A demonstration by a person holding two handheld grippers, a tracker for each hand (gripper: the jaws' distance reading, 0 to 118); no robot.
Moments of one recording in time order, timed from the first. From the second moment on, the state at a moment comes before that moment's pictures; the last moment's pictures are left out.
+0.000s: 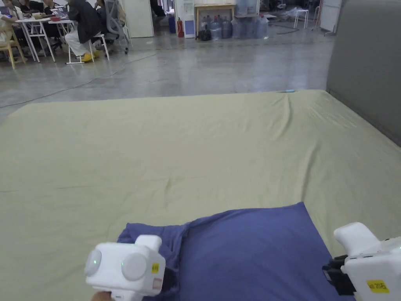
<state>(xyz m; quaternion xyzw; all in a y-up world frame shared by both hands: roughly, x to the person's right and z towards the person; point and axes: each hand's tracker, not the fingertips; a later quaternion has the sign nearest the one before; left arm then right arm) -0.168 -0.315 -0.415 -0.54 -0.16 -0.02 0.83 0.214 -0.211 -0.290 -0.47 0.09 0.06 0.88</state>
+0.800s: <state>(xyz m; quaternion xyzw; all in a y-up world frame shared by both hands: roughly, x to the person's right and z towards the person) -0.251 -0.235 -0.482 -0.45 -0.09 0.06 0.89 0.209 -0.211 -0.309 -0.47 0.09 0.03 0.88</state>
